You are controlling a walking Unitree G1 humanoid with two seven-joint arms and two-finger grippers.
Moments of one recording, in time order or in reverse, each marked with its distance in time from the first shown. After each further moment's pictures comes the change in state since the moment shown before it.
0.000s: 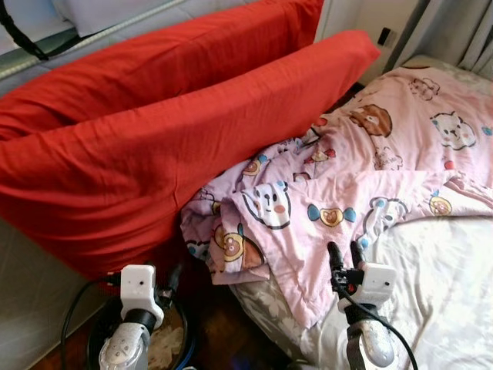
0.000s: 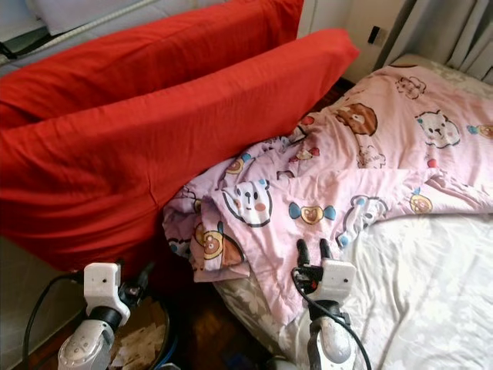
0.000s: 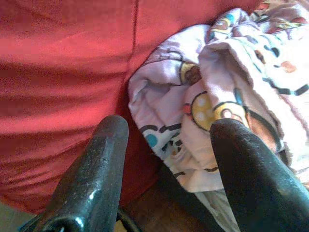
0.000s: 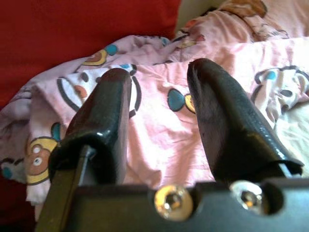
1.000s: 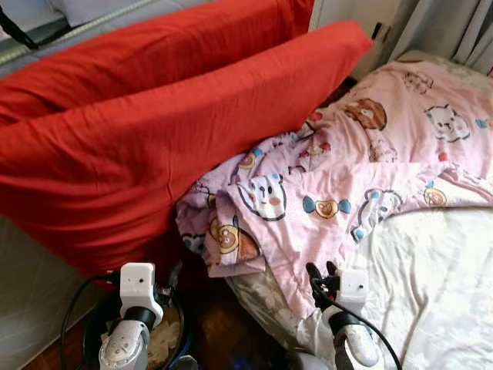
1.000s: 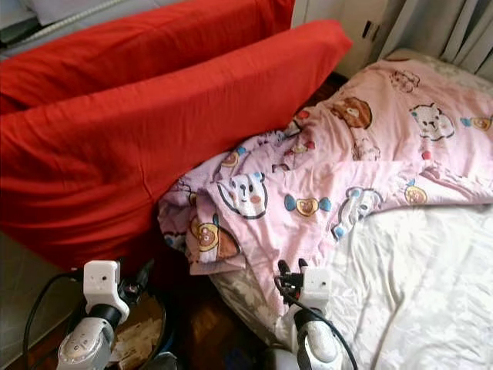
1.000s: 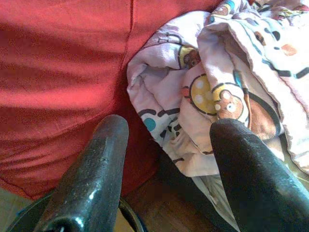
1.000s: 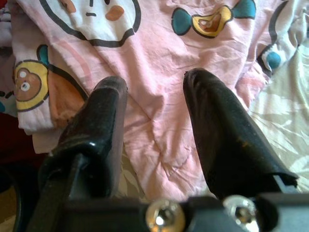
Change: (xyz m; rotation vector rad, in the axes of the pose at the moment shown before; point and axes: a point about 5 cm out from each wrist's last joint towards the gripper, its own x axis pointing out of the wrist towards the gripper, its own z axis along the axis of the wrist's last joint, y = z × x) left arm 0.001 0.002 0.001 0.003 0.012 0.013; right arm -0.007 0.006 -0.036 0.050 0.243 0.002
